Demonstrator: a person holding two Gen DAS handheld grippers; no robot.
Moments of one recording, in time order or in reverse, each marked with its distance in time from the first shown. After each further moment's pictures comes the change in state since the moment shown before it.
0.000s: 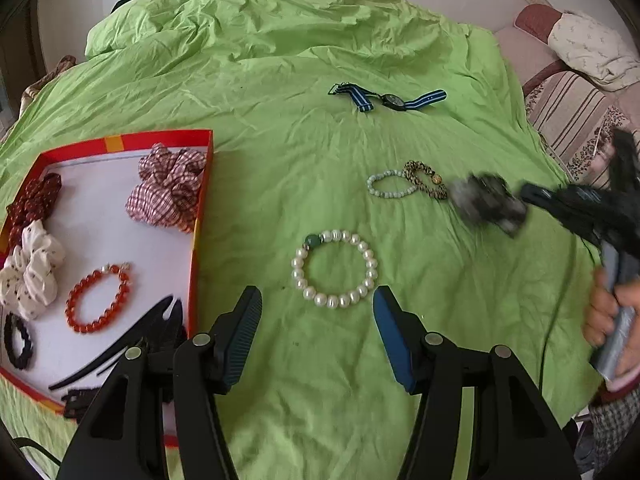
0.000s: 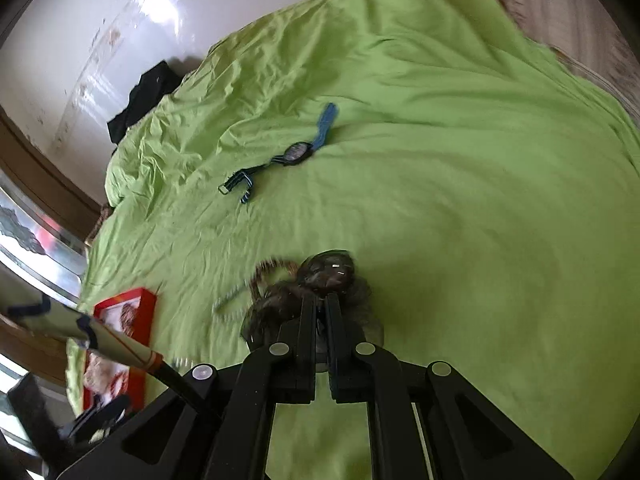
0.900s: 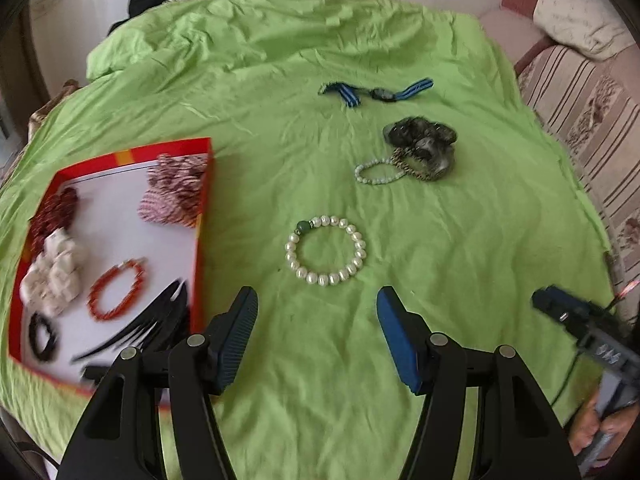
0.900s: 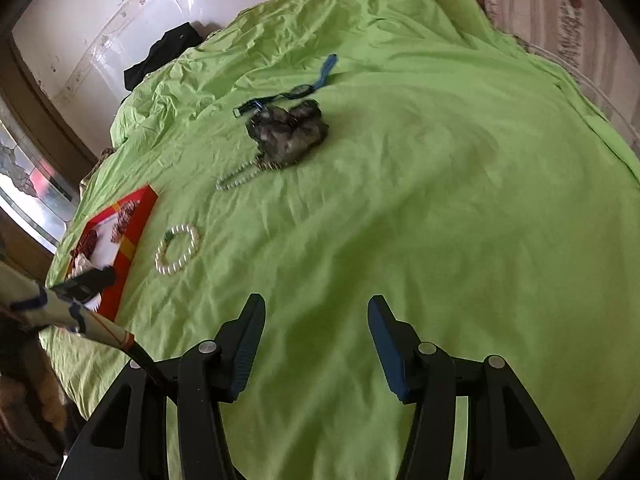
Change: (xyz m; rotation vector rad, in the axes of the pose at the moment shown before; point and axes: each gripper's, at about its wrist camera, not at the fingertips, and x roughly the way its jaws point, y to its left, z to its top) left arm -0.006 -0.022 -0.007 0.080 0.007 0.072; right arm -0.040 0.015 -0.111 -0.123 0.017 -0.078
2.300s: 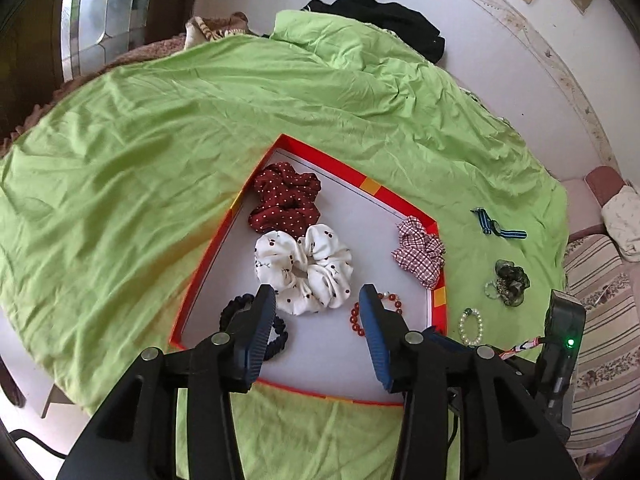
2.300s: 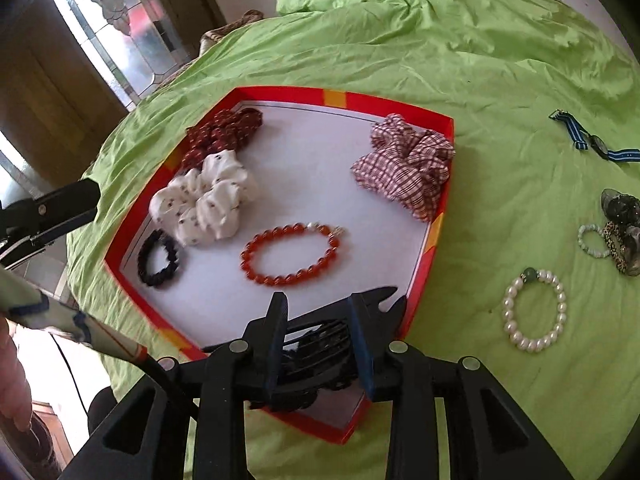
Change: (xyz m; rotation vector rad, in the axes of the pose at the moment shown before) left arm -0.111 0.270 -0.039 -0.503 -0.129 -0.012; right arm 0.122 0.319 -0.016 -0.488 0.251 0.174
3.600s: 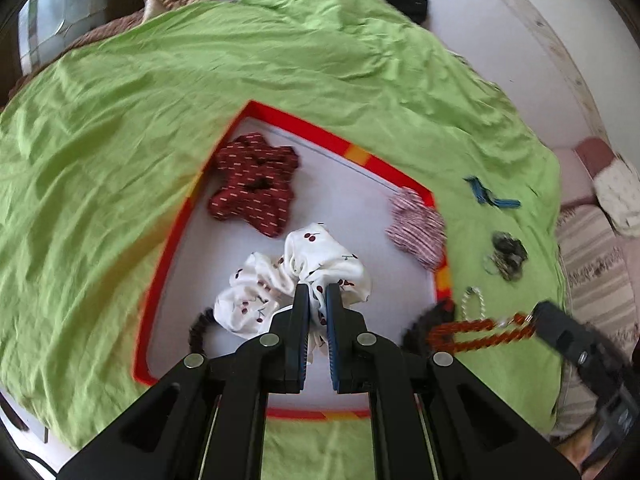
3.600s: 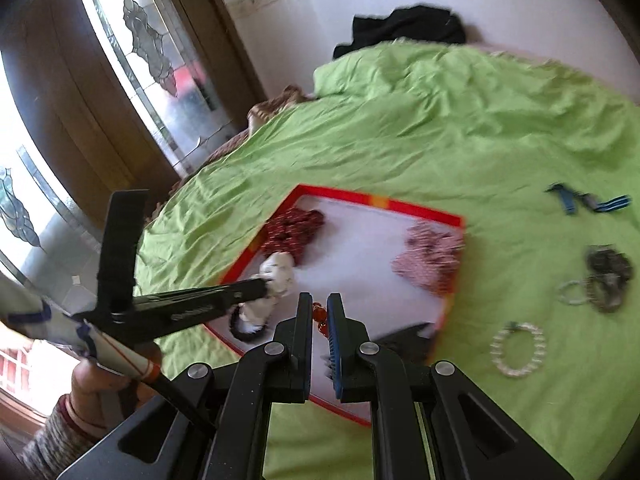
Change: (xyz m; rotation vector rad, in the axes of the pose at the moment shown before) left arm 0.058 0.008 0.014 0.041 0.134 -0.068; right arm -0.087 0.036 0.025 0.000 -0.216 0.121
